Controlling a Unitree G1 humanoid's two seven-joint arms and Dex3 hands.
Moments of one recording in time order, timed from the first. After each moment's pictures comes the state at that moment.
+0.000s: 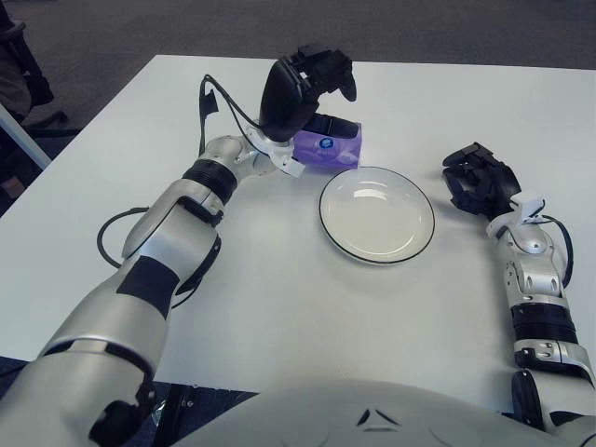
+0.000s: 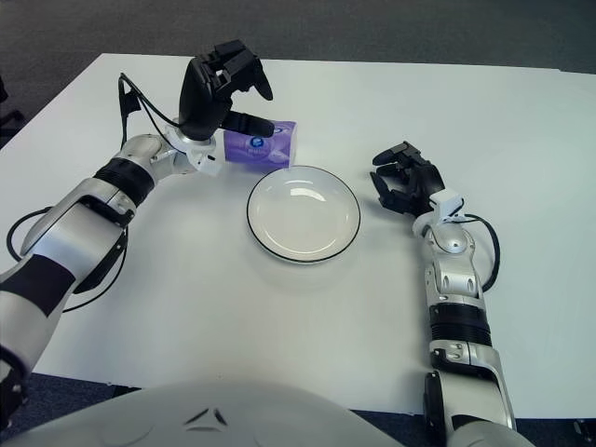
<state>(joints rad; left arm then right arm) -1.09 0.27 -0.57 1.01 0.96 -1.00 1.29 -0.20 -0.37 -0.19 0.28 0.11 -0.06 0.21</state>
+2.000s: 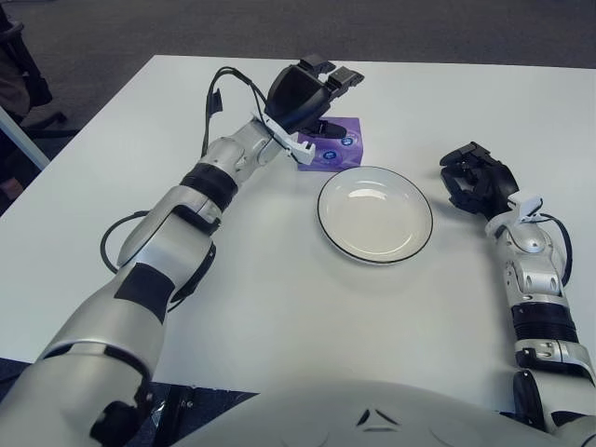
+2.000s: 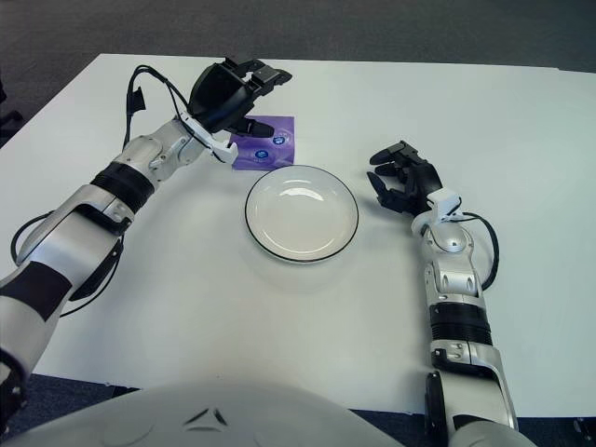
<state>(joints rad) -1.04 0.28 -0.56 0.86 0.92 -0.45 0.52 -0.21 -0.38 -0.17 0.28 0.11 -0.06 0.21</state>
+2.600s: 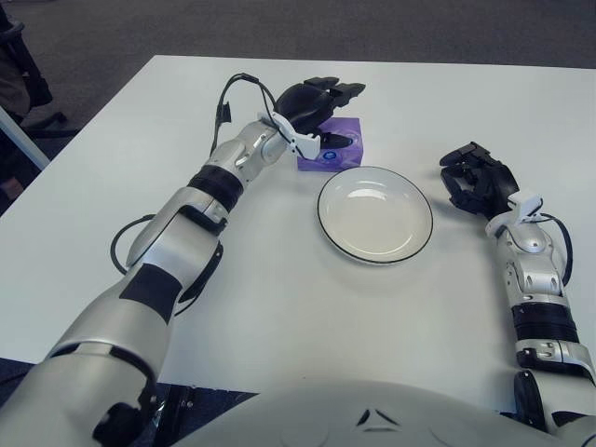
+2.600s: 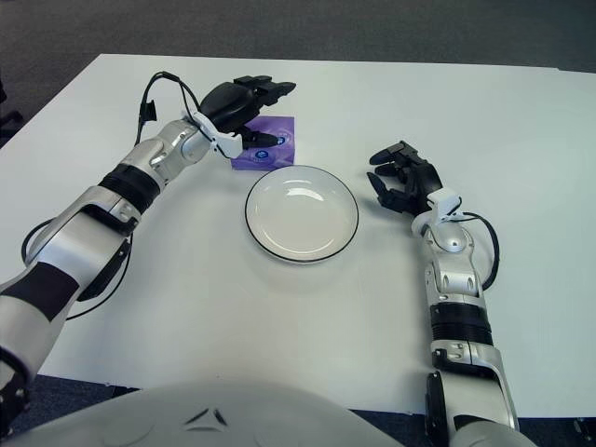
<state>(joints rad) -1.04 0.23 -0.49 0.90 0.63 -0.49 0.05 -0.21 -0.38 -0.16 0.28 0.11 -0.06 0.21</state>
